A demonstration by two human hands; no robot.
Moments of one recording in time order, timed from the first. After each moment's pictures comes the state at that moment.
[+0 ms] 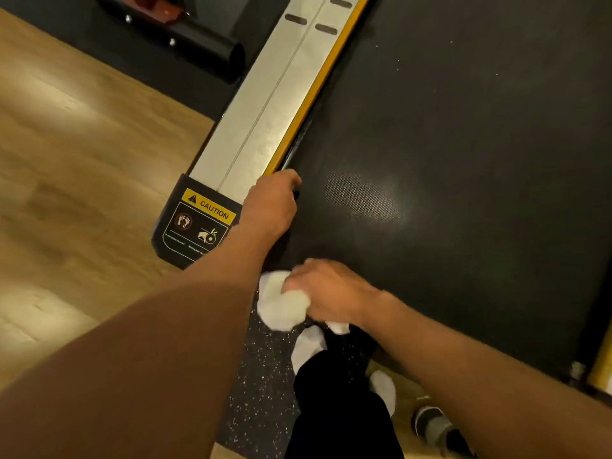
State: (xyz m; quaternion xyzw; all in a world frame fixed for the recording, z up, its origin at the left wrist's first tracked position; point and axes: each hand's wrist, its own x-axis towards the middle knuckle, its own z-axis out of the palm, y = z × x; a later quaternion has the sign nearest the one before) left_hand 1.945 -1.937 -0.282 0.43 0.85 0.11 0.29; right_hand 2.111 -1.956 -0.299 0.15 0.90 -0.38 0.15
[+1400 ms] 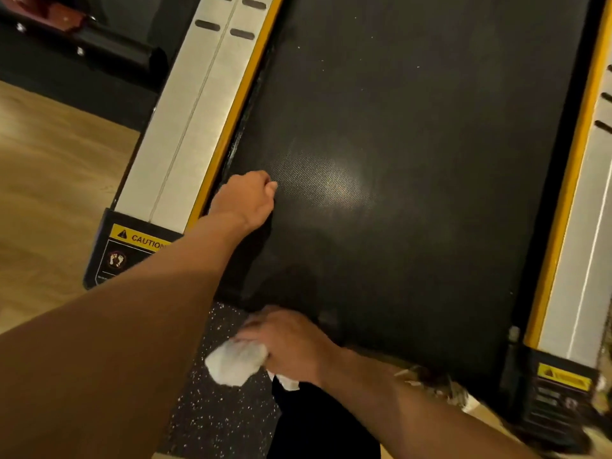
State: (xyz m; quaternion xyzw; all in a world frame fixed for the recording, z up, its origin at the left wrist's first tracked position) left_hand 1.963 -1.875 -0.286 0.49 0.80 0.03 0.34; right_hand 2.137 -1.994 -0.291 0.20 0.83 -0.50 0.13
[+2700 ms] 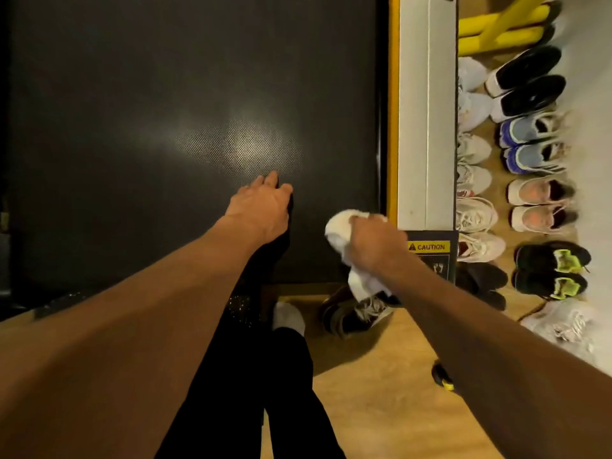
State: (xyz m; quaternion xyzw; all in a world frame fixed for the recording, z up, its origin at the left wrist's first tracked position) left_hand 2.256 -1.898 -0.292 0.74 0.57 -0.18 0.30; right_hand 2.446 -1.931 -0.266 0.67 0.62 -0.27 0.31
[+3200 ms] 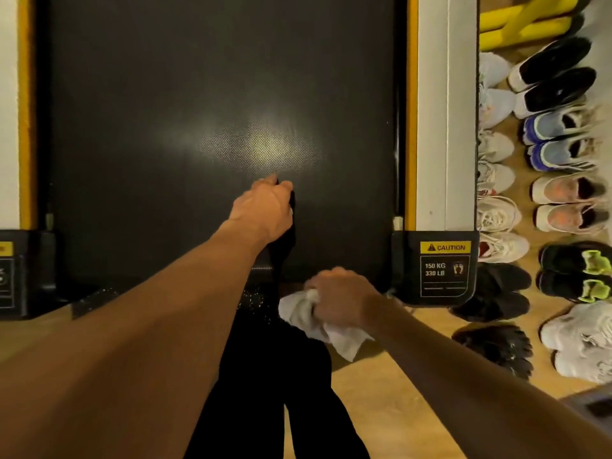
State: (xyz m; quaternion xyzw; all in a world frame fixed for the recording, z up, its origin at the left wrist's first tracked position) left_hand 2.235 -1.899 -0.279 0.70 0.63 -0.12 0.33; right_hand 2.399 -1.988 -0.264 0.47 0.69 -0.47 0.30
